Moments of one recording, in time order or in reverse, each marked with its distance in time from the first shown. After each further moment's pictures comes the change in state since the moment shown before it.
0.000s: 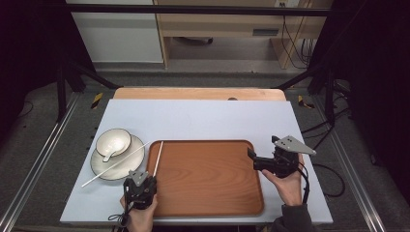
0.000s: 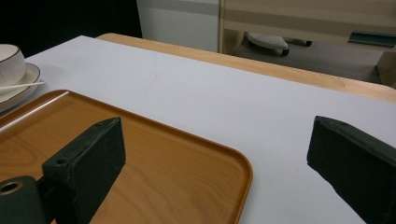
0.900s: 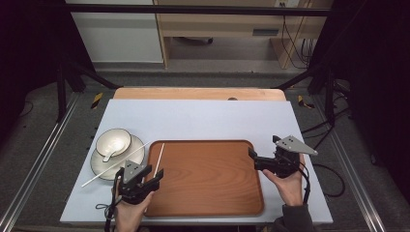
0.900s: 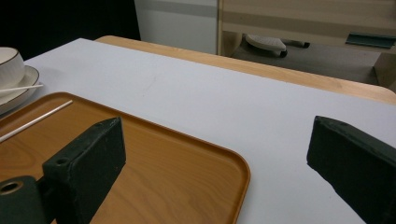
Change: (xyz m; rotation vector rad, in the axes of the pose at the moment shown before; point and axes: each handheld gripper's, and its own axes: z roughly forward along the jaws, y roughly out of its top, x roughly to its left) left arm 0.013 0.049 -0.040 -0.126 -0.289 0.198; right arm -0.001 0.001 -0.002 -0.008 -0.005 0.000
